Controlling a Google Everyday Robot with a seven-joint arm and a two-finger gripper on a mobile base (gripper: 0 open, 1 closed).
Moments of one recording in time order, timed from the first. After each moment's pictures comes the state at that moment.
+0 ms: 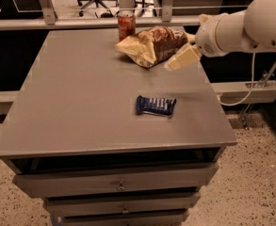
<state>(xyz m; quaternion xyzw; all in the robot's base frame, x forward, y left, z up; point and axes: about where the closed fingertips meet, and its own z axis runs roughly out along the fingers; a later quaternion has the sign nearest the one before) 0.677 -0.161 0.936 -0.44 0.75 0.00 0.50</state>
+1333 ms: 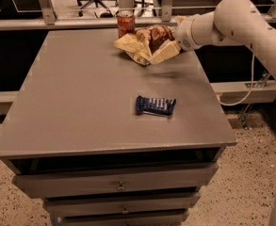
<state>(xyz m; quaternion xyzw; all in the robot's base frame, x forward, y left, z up) 0.773 -0.115 0.898 -0.47 0.72 0.06 0.51</state>
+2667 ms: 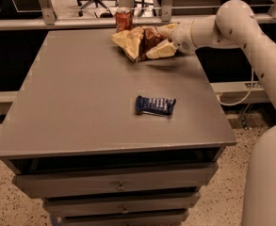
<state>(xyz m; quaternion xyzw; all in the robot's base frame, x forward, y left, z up) 0.782 -0.089 0.880 -0.53 0.66 0.16 0.51</state>
